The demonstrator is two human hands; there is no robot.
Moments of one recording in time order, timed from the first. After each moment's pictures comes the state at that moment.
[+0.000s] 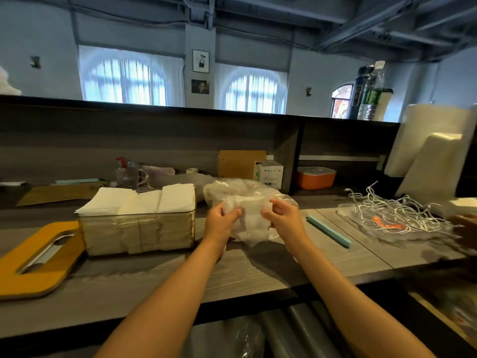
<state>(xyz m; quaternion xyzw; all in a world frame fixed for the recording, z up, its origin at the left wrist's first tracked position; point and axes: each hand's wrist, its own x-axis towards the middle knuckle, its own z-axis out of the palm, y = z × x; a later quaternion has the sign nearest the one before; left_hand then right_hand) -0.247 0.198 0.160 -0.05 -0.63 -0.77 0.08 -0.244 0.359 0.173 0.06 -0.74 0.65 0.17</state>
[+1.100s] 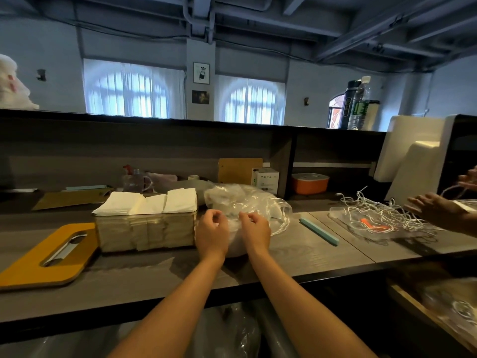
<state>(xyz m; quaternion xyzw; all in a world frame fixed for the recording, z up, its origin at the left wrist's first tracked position) -0.203 0.197 0.160 0.05 -0.76 -0.58 0.29 -0.217 0.288 0.160 -0.06 -0.75 0.62 0.21</state>
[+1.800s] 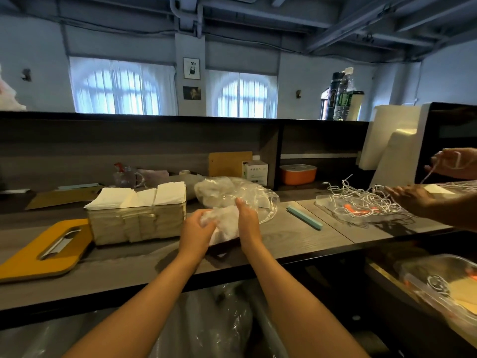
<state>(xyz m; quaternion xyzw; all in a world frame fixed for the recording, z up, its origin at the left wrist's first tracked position) -0.170 0.175 0.153 -0.06 -0.77 -0.60 0.21 -0.185 0.294 0.171 -0.01 -0.68 0.72 0.16</state>
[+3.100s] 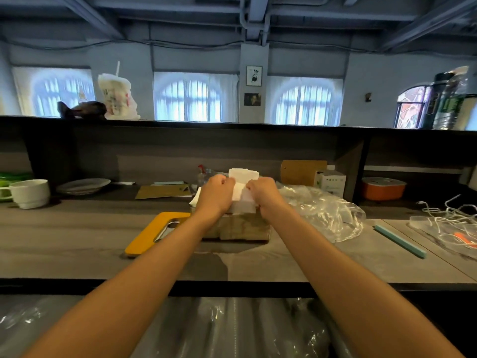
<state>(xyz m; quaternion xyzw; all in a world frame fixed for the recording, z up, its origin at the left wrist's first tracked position) -0.146 0.032 0.260 0.04 -0.84 -0.48 0.25 -0.174 0.143 0.272 0.02 -0.75 0.66 0.05</state>
